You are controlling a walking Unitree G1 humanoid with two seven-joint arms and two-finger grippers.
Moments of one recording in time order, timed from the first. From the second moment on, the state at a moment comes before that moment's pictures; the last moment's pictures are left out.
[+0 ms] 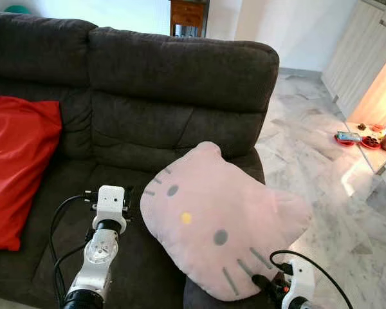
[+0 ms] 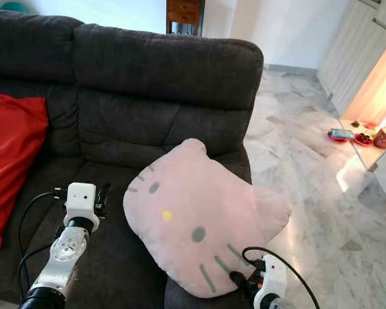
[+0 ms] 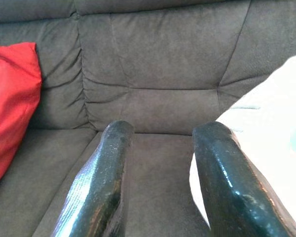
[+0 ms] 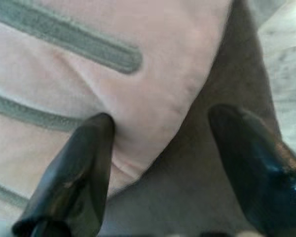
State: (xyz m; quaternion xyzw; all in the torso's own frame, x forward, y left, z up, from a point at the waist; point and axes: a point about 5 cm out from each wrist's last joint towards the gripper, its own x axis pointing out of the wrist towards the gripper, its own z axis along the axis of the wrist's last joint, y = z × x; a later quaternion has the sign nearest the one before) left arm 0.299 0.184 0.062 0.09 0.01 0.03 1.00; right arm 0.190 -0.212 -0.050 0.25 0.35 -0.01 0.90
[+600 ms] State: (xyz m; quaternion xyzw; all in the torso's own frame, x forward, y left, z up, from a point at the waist) left arm 0.300 0.183 0.062 0.09 0.01 0.03 1.00; right arm 0.204 -0.198 -0.022 0.39 0.20 0.12 0.89
